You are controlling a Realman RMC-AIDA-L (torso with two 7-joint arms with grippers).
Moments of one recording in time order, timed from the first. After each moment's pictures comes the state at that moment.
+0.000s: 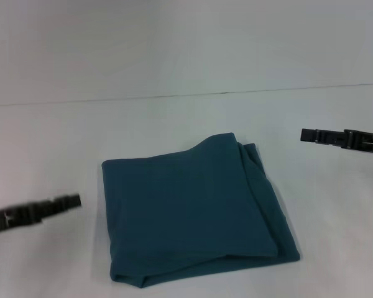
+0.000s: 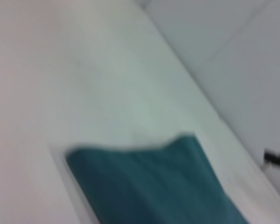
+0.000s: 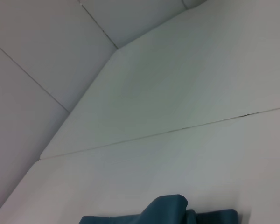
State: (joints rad) left arm -0.43 -2.10 0.51 0.79 2.13 1.55 -1.97; right arm 0.56 1.94 -0.55 -0.58 -2.04 -1.35 1.98
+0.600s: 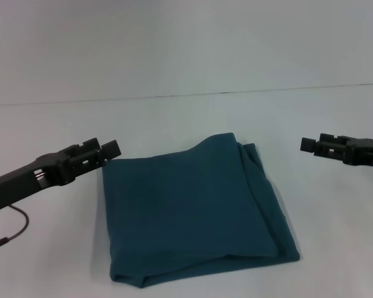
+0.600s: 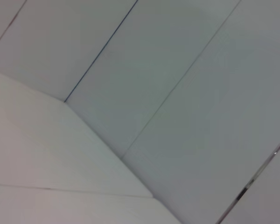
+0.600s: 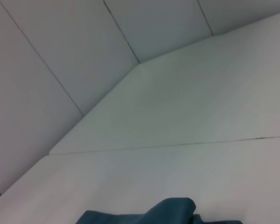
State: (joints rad) left arm -0.48 -2.16 0.47 0.73 1.89 1.60 -1.75; right arm 0.50 1.98 -0.54 -0.59 -1.96 -1.38 1.72
